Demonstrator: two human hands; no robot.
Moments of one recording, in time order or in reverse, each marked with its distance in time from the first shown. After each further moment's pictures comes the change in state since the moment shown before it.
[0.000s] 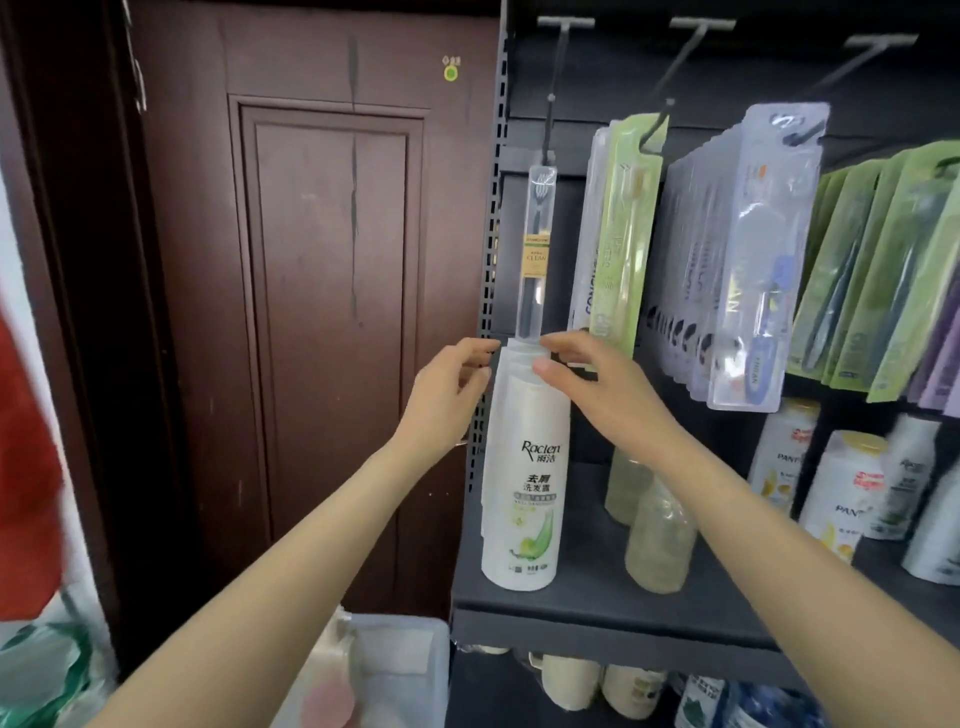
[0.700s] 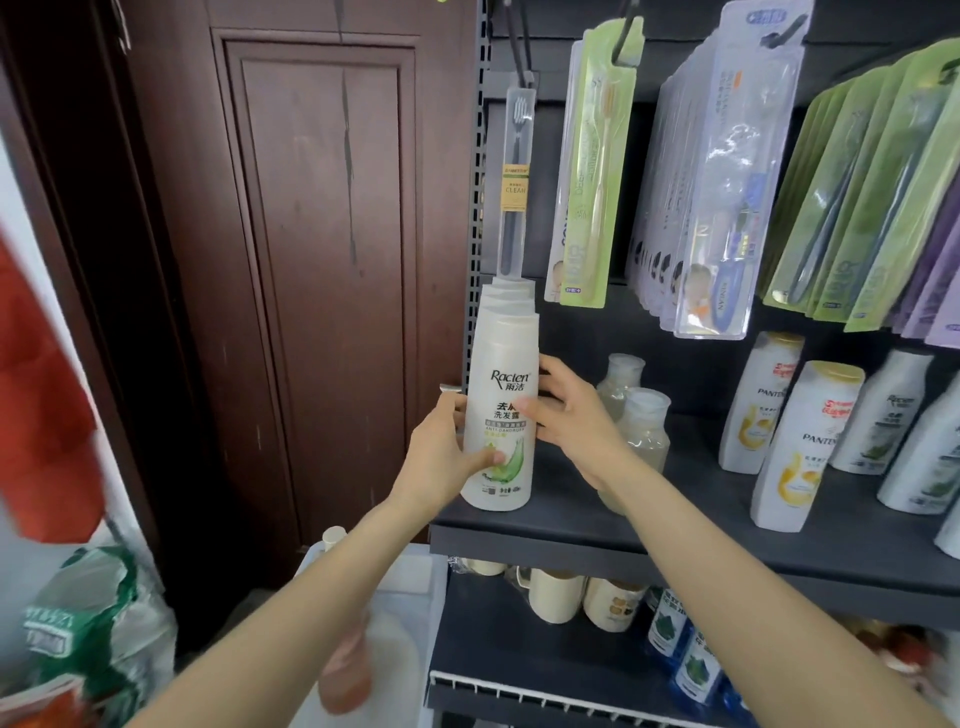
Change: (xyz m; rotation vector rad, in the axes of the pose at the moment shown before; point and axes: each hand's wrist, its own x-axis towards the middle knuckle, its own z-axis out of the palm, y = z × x) left_hand -0.096 -0.007 0.049 -0.072 -0.146 -0.356; right_hand -0.057 0.059 0.037 0.554 -0.132 0.255
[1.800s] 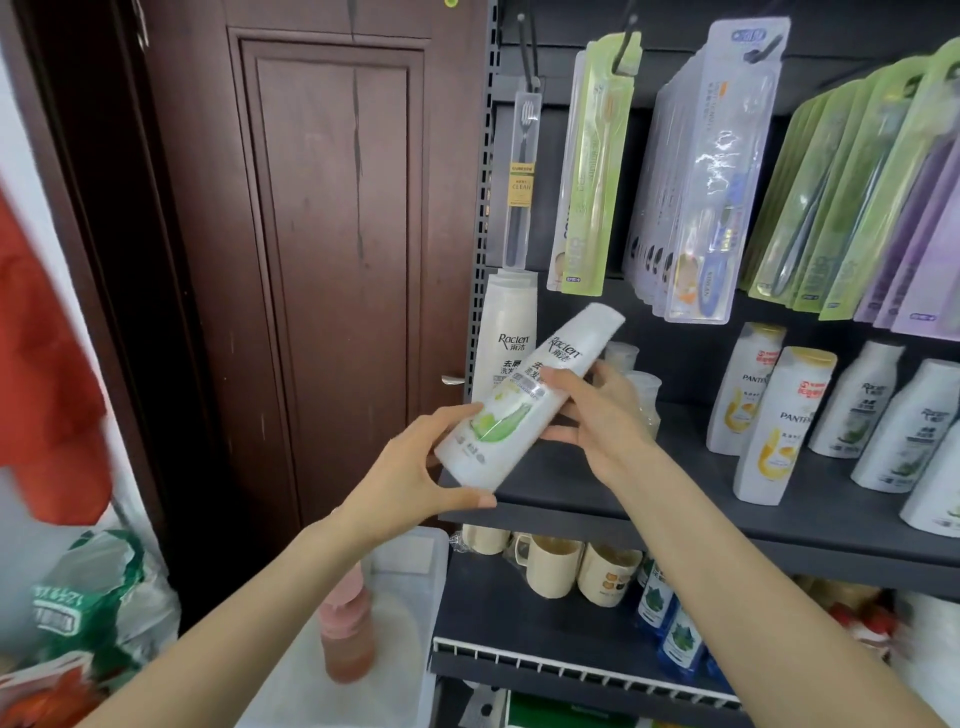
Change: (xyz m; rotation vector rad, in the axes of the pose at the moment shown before) left_hand -0.067 -0.002 -0.041 0.014 -0.179 0.172; right_hand -0.042 -0.031 0.008 0.360 0.285 0.209
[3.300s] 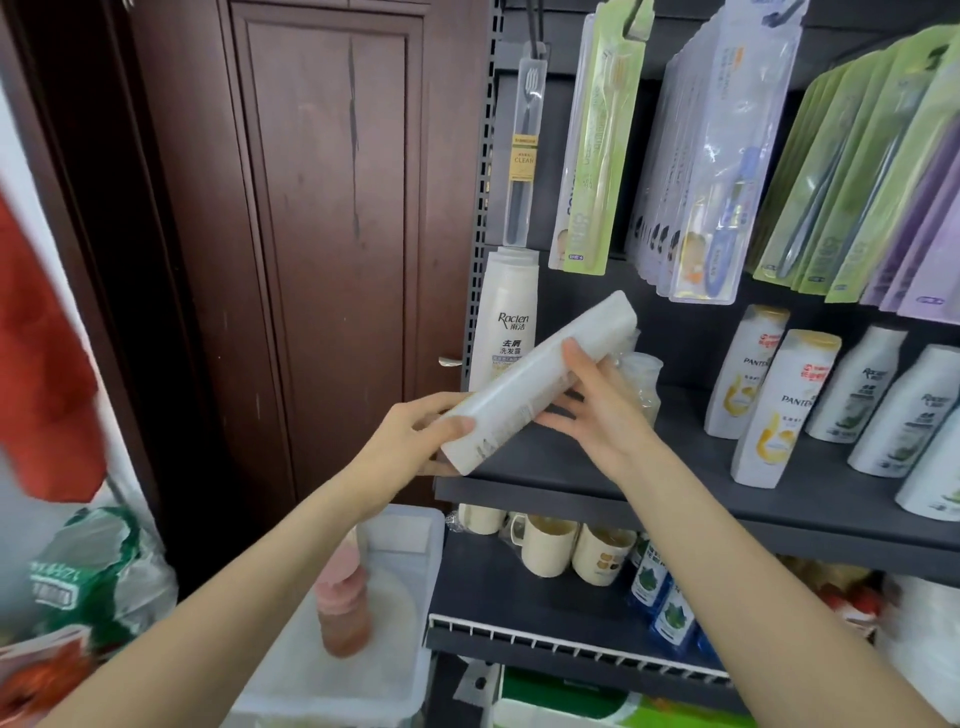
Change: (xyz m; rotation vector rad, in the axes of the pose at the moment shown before) left_hand 0.005 0.011 -0.001 -0.442 -0.018 -0.260; right_hand 0.000 0.014 -0.012 0.142 -0.117 0.031
